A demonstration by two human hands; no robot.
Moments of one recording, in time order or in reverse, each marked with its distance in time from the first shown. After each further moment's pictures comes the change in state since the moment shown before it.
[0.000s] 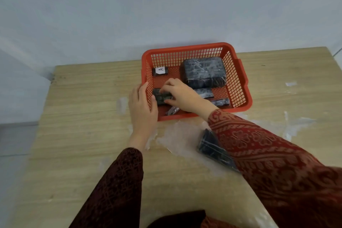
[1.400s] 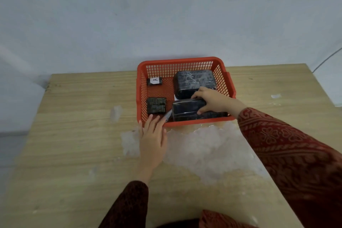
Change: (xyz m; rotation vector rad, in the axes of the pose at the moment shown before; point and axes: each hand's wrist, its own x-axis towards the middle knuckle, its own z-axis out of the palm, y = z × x) left_hand -0.074 0.009 0.027 0.100 -0.118 0.128; right_hand -0.055 0.096 -0.050 -0.030 -0.277 0.208
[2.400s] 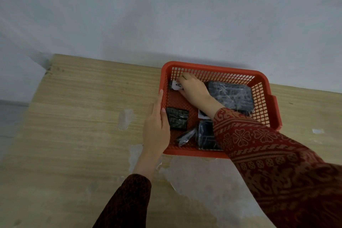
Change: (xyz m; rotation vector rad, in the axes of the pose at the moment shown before) left_hand 0.101 -0.043 -0.005 -0.417 0.110 -0.301; right_hand 0.183 -0.075 0.017 -0.274 0.268 -0.064
